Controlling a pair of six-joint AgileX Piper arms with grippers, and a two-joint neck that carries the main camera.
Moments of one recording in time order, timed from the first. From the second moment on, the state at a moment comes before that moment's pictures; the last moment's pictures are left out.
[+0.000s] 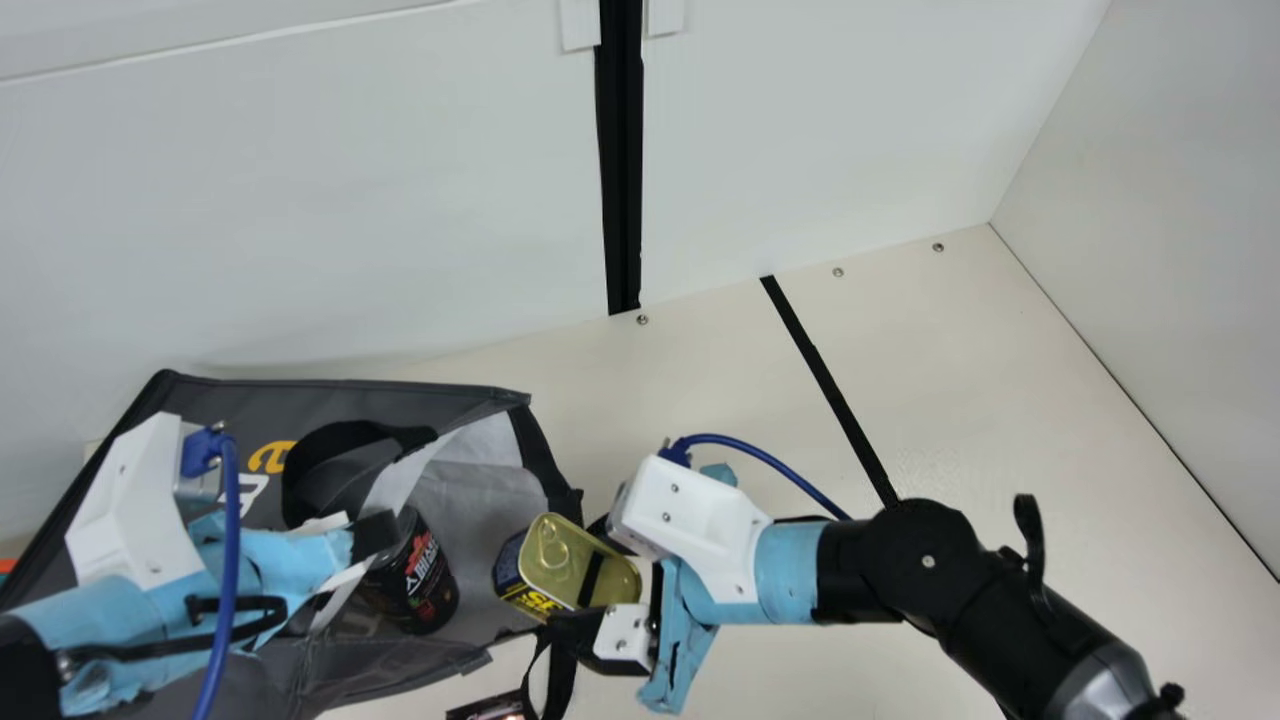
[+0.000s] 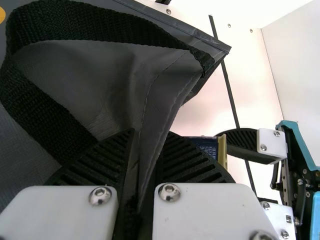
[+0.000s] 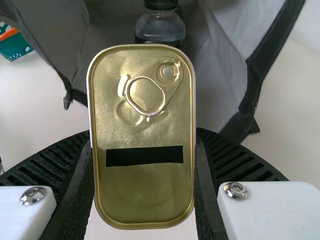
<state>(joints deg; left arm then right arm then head) -22.6 81.2 -72.4 -33.5 48.4 -3.3 13.7 74.0 -48.2 62.1 41.1 -77.7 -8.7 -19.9</state>
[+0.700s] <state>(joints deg) -22.6 81.2 -72.4 -33.5 48.4 -3.3 19.0 86.0 -56.1 66.5 39.3 -82.4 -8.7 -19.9</state>
